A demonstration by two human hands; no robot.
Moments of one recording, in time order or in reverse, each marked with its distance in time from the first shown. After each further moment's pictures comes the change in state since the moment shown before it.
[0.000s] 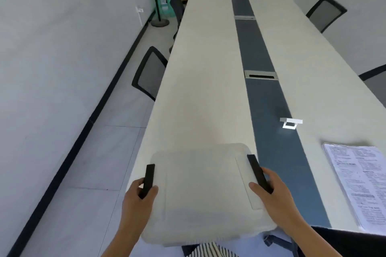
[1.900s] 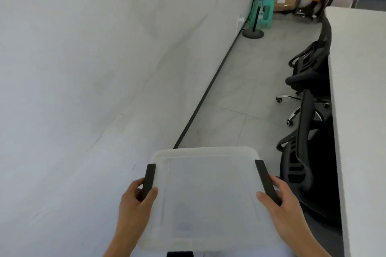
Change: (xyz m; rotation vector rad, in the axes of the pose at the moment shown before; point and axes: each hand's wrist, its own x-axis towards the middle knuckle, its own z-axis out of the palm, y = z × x) left_hand 0.468 -0.035 -0.489 -0.175 0.305 -0.094; right_hand 0.166 -0.463 0.547 0.054 -0.279 -0.114
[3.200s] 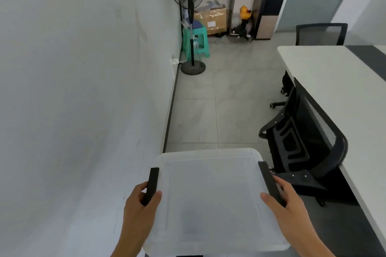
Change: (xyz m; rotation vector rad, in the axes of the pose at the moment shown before) left_hand 0.729 0.551 0.518 0.088 -0.315 0.155; right_hand 0.857 -0.341 -0.180 0.145 0.383 0.155
